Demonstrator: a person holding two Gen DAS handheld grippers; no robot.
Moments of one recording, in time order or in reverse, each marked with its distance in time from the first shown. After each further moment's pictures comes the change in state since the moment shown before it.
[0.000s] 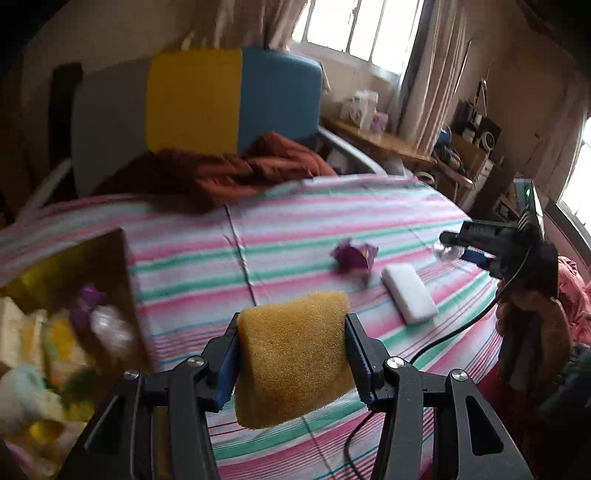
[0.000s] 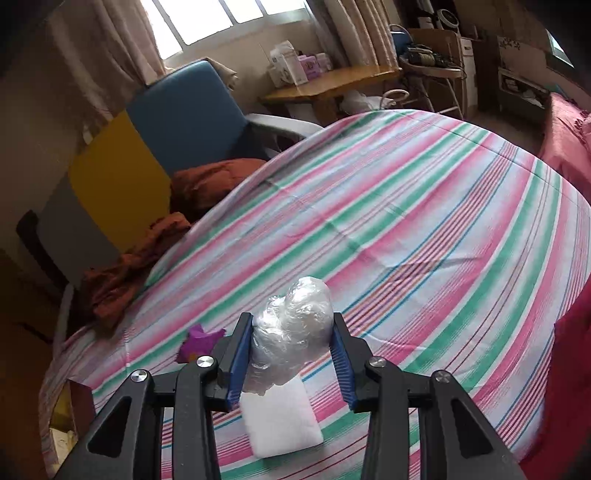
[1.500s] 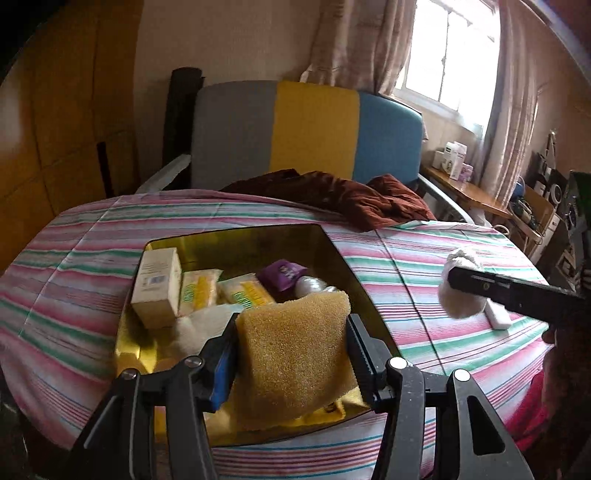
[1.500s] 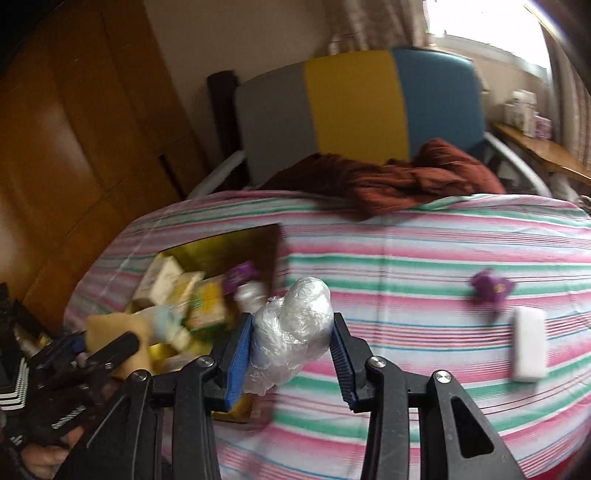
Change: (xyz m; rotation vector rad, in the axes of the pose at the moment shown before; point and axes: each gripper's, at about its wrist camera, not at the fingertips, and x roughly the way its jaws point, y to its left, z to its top) left arm -0.118 0.135 -0.068 -0.177 -0.132 0.289; right arm -0.082 0.236 -0.168 -0.650 0.143 0.453
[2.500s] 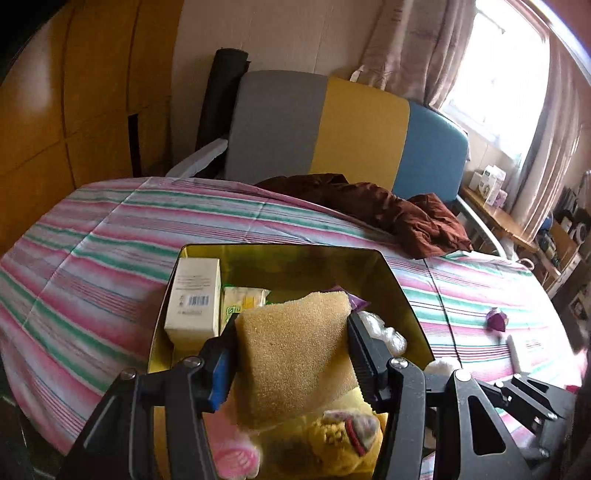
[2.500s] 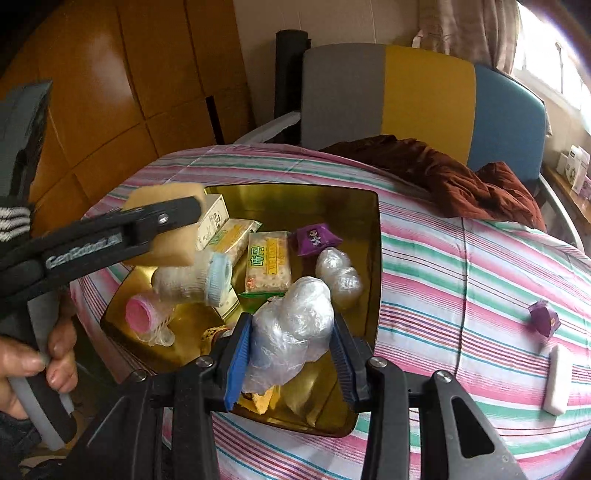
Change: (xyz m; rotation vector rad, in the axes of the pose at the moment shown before) left arm 0.040 0.055 0.040 -0.129 0.027 0.072; right arm 0.061 0.086 -0.024 -0.249 0.105 0.000
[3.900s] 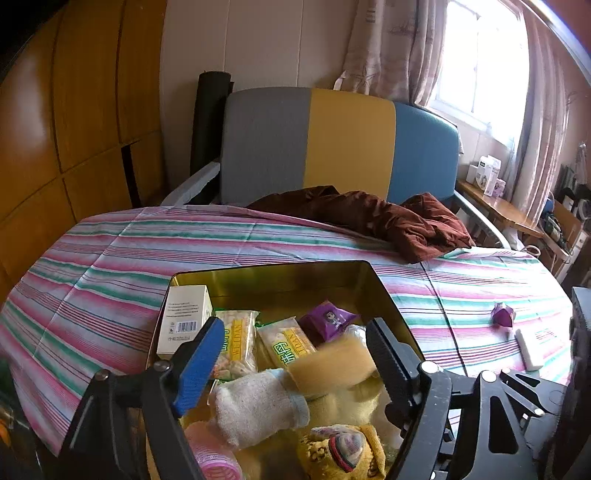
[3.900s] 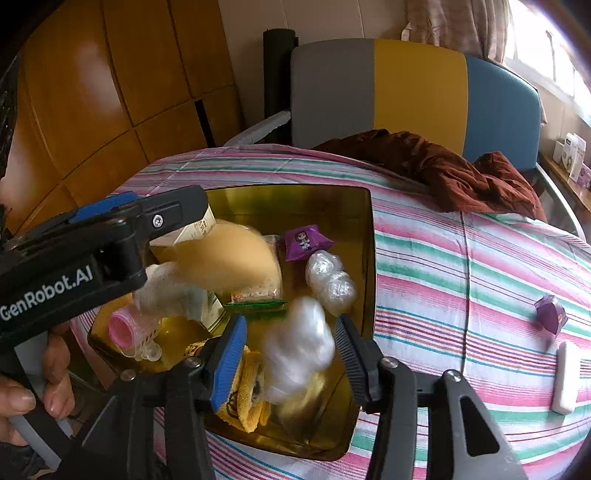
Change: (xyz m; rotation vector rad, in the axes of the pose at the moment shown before) left arm -0.002 -0.028 0.006 0.092 -0.063 0.034; right arm 0.015 -0.011 0.005 0.045 -0.005 -0.005
